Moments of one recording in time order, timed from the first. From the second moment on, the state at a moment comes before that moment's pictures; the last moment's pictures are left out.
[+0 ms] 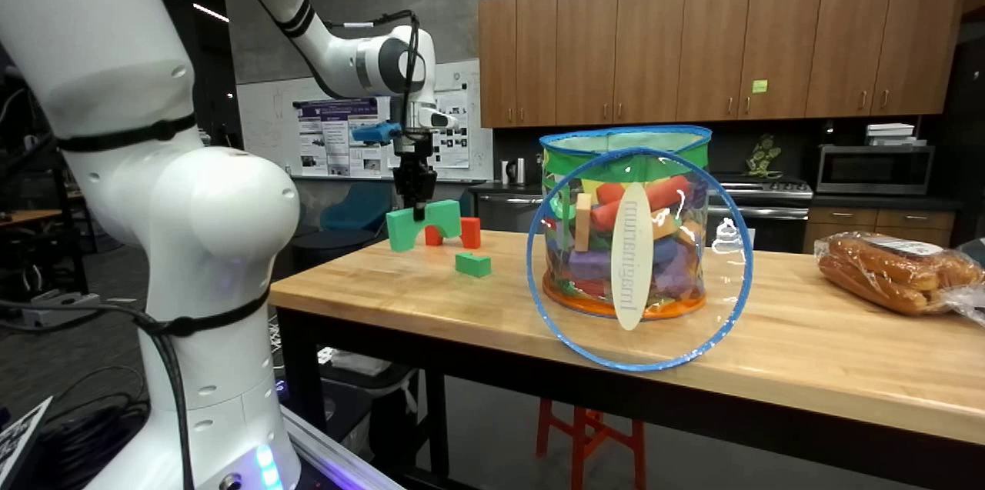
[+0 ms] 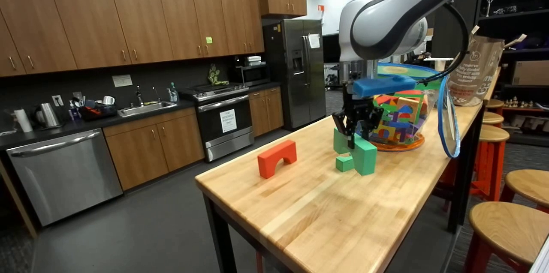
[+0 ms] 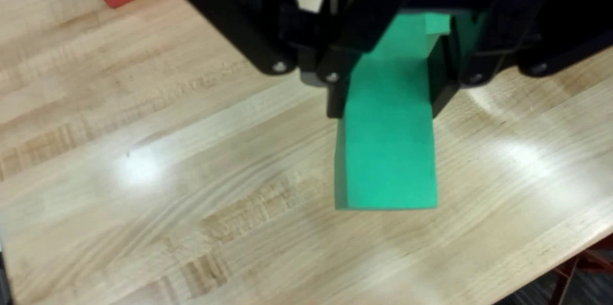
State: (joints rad) arm 0.06 -0.32 0.15 -2.46 0.10 2.13 0.47
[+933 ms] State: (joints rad) arm 0.07 -0.15 0.21 -2.22 0.12 2.14 1.26
